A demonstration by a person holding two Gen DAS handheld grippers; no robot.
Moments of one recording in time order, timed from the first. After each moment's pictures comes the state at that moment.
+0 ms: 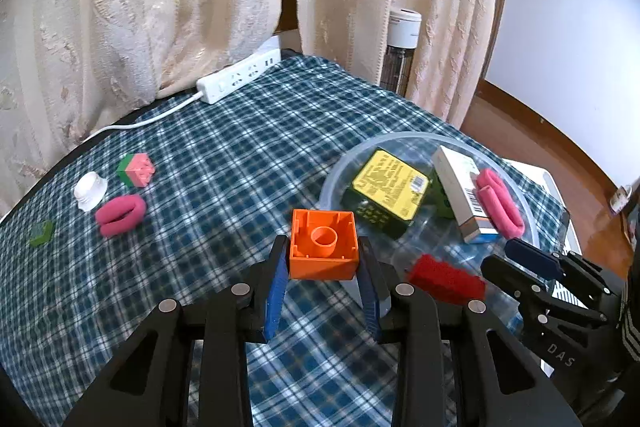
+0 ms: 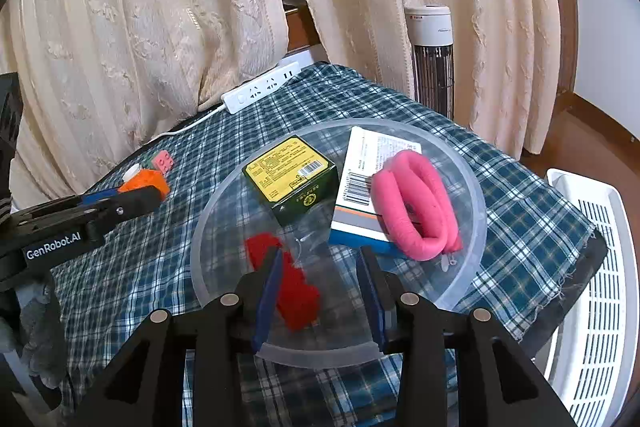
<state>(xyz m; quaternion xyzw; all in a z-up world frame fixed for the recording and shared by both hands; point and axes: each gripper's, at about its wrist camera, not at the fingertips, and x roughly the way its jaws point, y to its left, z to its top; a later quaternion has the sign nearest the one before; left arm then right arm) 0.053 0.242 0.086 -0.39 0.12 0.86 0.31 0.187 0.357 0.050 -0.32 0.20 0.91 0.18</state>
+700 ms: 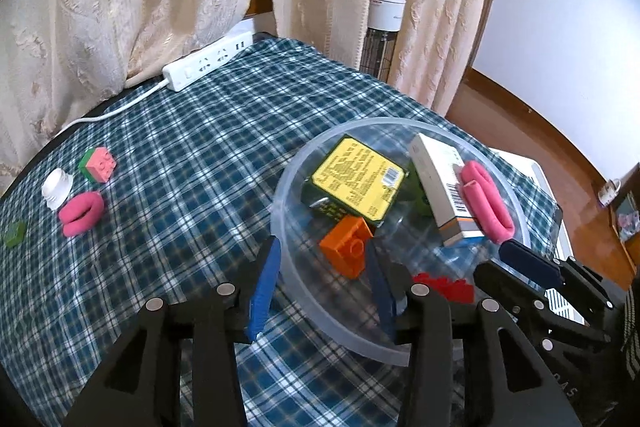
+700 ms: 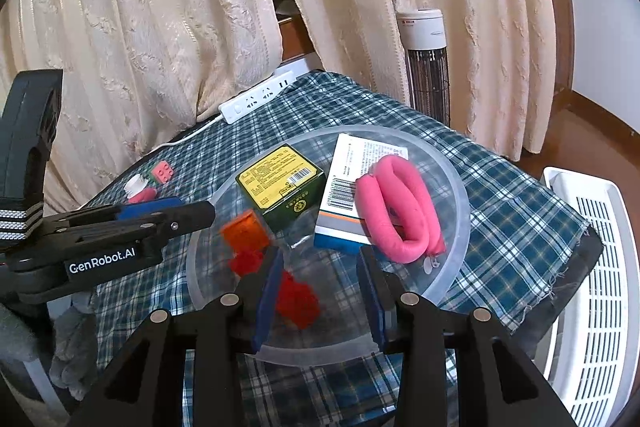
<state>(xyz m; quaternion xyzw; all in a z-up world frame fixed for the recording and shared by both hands) 0.046 0.271 0.070 -0.41 0.12 0.84 0.32 0.194 0.367 0.051 -0.31 0.21 0.91 0.18</state>
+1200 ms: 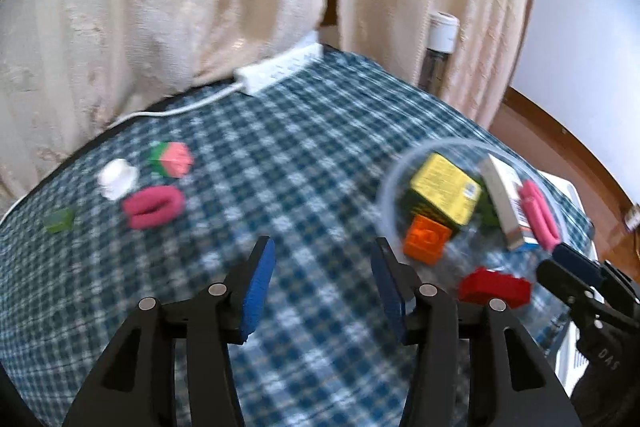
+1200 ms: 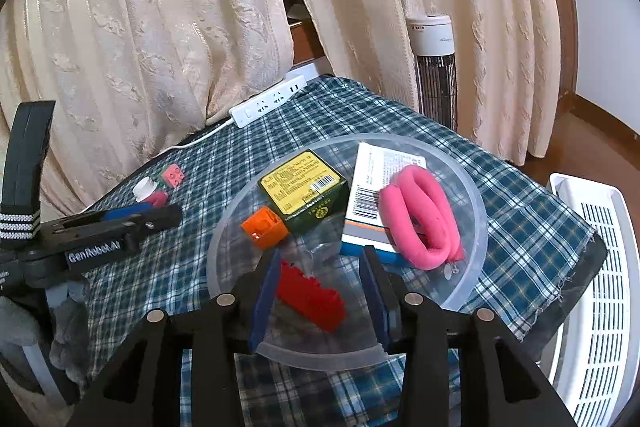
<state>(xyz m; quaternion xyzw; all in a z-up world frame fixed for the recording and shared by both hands) 0.023 0.207 0.087 -0.39 0.11 0.88 0.25 0.188 0.353 0.063 -0.30 0.21 0.92 0.17</state>
